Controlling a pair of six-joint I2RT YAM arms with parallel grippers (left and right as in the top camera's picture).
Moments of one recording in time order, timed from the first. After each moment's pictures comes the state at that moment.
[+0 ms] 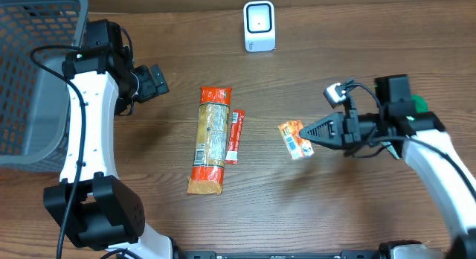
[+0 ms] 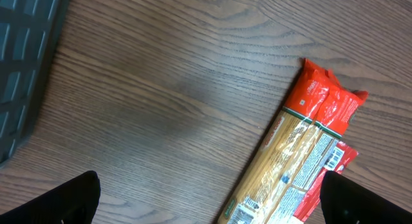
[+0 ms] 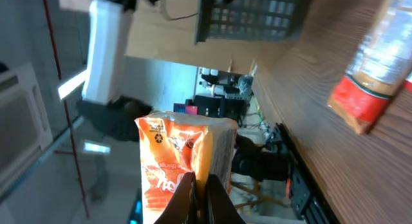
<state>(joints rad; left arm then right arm) 0.17 1.77 1.66 -1.19 0.04 -0.27 0.10 1.40 0.95 -0.62 -1.55 0.28</state>
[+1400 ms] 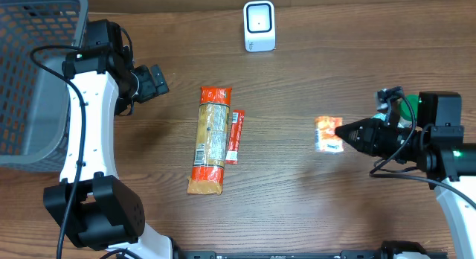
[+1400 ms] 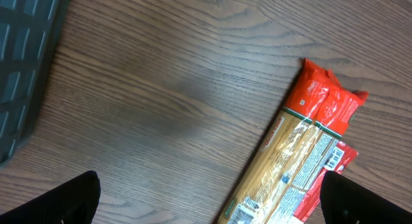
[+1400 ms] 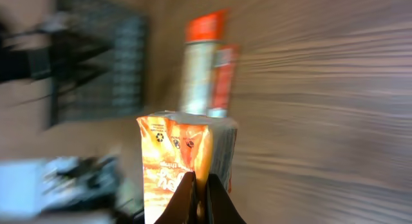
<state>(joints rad) 0.17 1.77 1.66 -1.19 0.04 -0.27 -0.03 1.12 0.95 -0.83 -0.79 0.32</state>
